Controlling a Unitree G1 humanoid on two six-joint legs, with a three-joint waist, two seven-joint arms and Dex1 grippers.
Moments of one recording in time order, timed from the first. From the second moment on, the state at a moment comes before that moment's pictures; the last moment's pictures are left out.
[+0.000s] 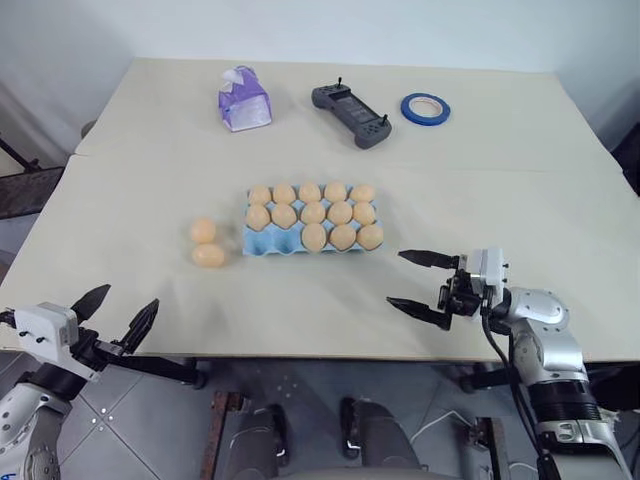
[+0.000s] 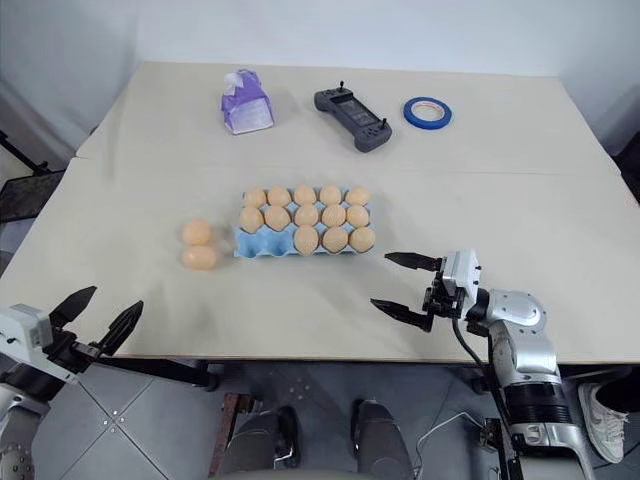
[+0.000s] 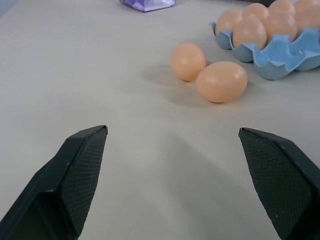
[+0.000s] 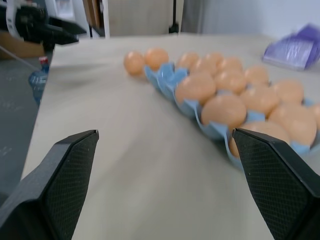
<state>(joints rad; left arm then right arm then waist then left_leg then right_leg) 0.32 0.46 0.59 -0.27 -0.50 0.14 -0.61 -0.29 -0.47 -0.09 0.20 0.47 -0.15 1.31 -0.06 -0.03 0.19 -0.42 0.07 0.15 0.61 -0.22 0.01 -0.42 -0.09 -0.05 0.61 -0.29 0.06</state>
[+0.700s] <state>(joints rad) -0.20 0.43 0.23 -0.01 -0.31 0.21 -0.44 -0.25 -0.39 -0.04 0.16 0.44 -0.22 1.23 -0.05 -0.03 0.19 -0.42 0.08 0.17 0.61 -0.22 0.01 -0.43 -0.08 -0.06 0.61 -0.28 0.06</state>
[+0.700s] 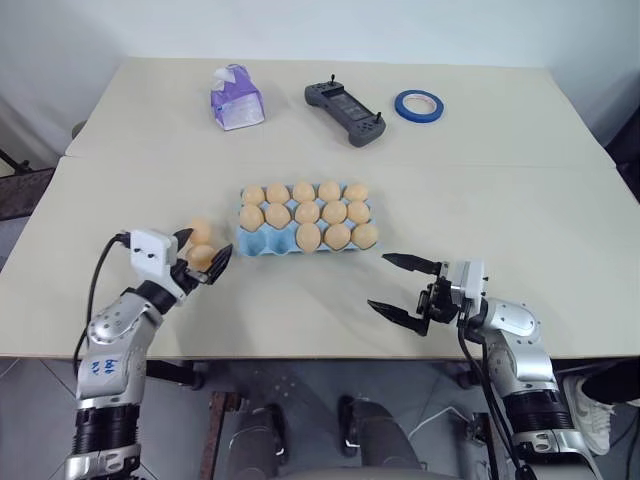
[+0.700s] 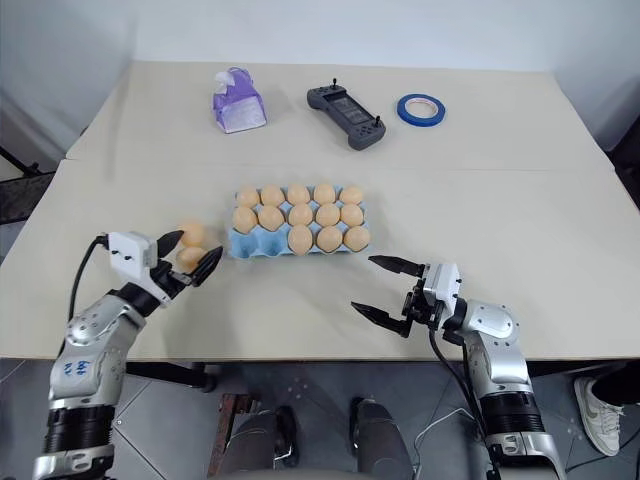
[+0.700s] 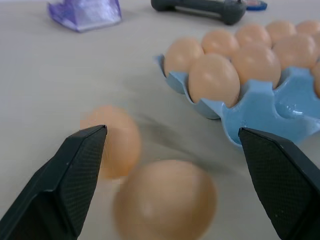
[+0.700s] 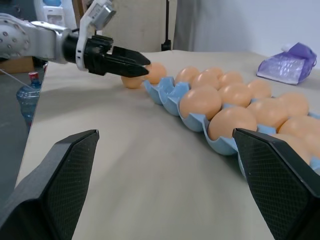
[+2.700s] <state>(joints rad) -0.51 0.37 -0.03 0.21 -0.26 0.15 -0.71 -0.14 -0.39 -0.05 0.04 0.42 -0.20 1.05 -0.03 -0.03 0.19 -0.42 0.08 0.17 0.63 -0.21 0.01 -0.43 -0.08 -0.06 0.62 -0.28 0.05</state>
